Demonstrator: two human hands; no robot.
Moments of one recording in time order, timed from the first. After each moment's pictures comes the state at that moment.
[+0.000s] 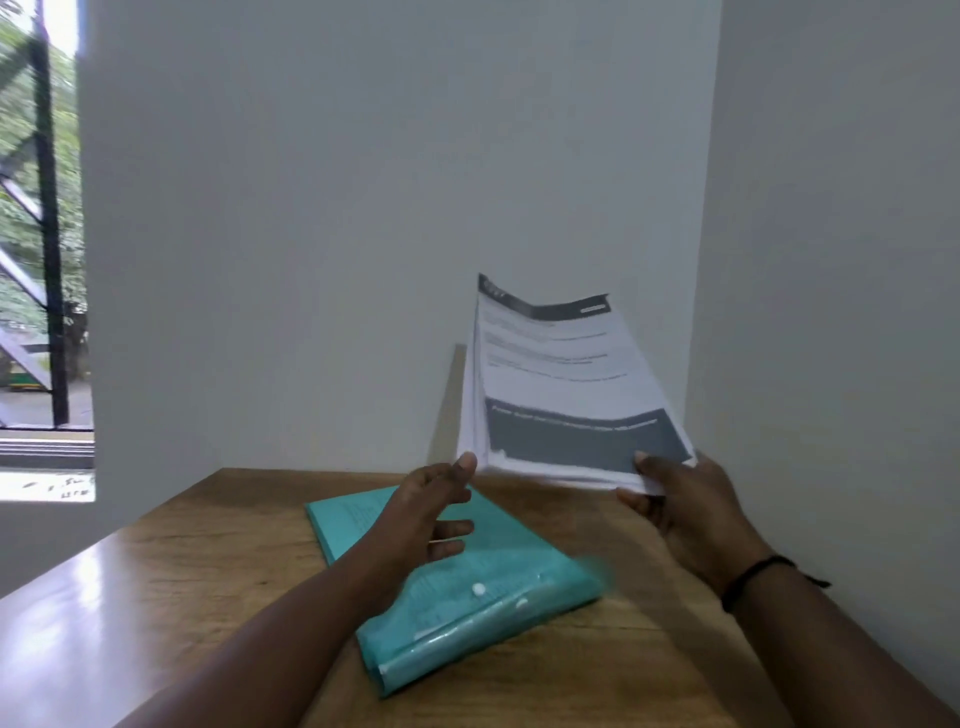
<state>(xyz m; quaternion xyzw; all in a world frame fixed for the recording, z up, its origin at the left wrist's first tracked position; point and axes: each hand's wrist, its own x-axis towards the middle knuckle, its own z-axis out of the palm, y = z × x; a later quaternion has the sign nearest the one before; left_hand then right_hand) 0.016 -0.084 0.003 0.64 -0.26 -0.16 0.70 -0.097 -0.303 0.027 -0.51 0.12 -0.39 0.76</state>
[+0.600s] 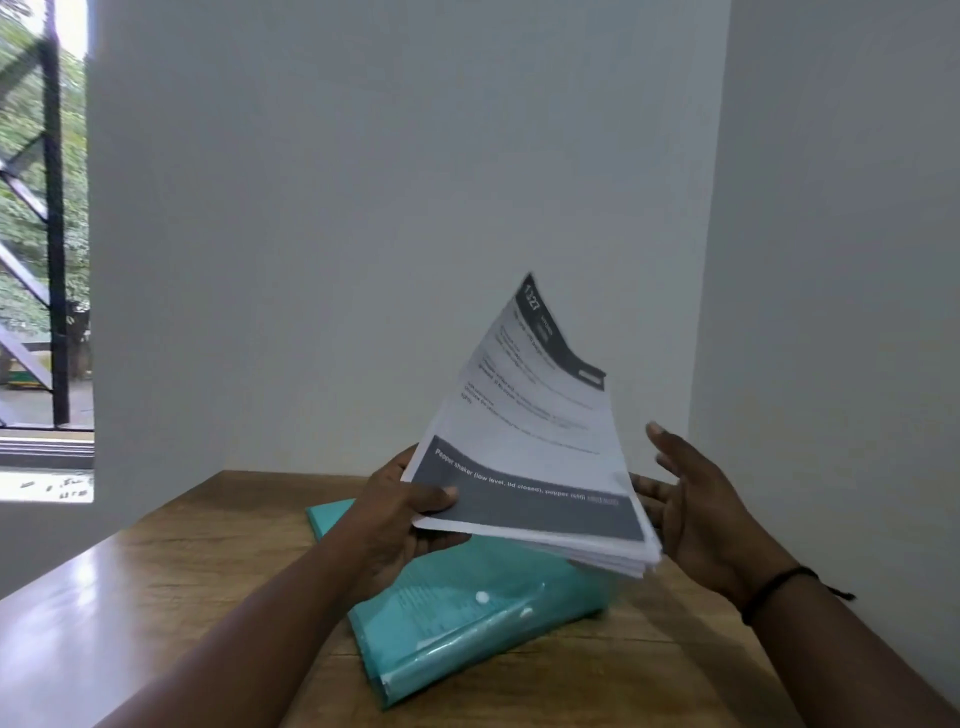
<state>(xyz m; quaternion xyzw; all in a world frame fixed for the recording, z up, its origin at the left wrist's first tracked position) 0.029 -0.072 0.016 0.53 -0.24 -0.20 0.79 -0.110 -0.301 0.036 -0.59 0.11 -0.25 0.76</state>
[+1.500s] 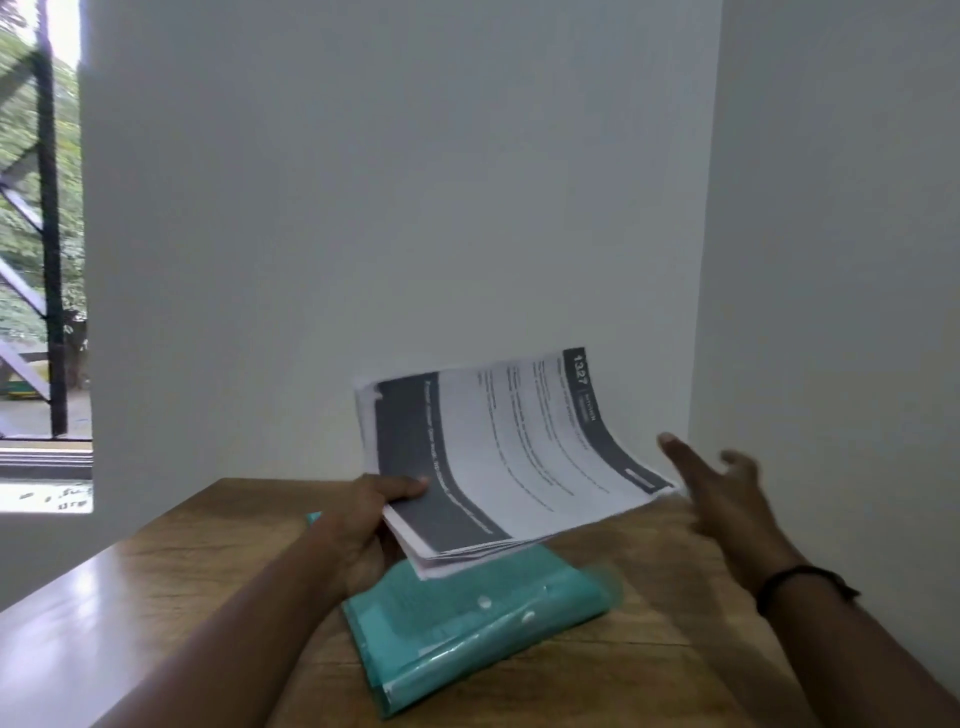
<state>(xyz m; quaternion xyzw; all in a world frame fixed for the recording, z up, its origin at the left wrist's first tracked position) 0.042 -0.061 0.020 0.51 -0.13 -0.25 0.81 -0.103 -0.336 0.025 -0.69 0.30 -0.41 0.52</state>
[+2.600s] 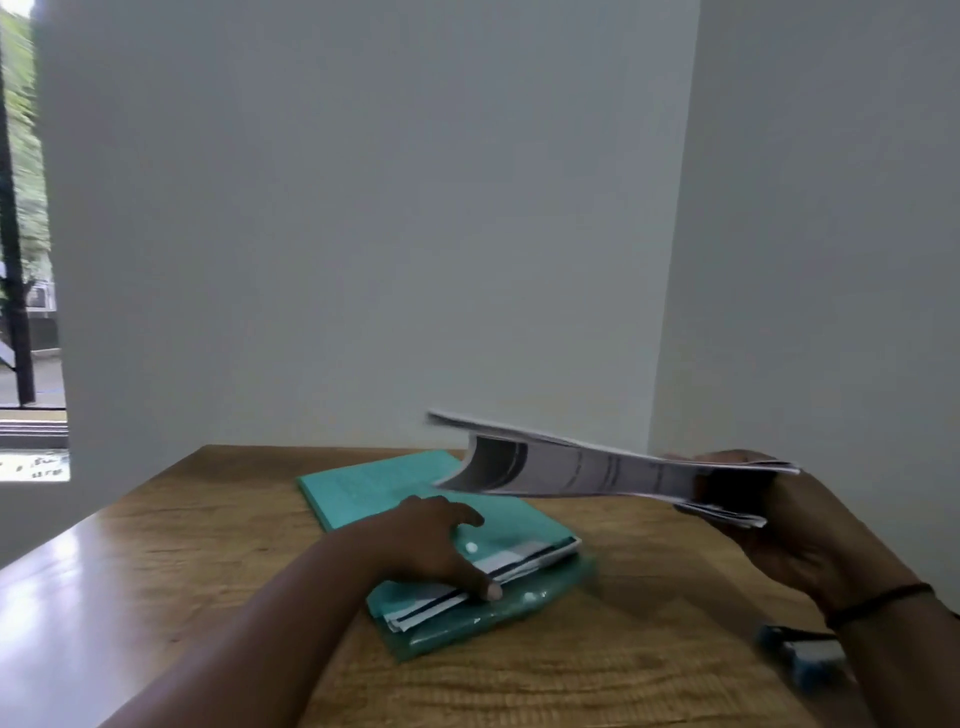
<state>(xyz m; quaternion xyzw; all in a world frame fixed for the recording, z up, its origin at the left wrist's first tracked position) 0.020 -0.073 -0.004 0.88 -0.45 -0.11 0.14 -0.198 -0.307 0.028 -0.62 0.04 -0.30 0.72</state>
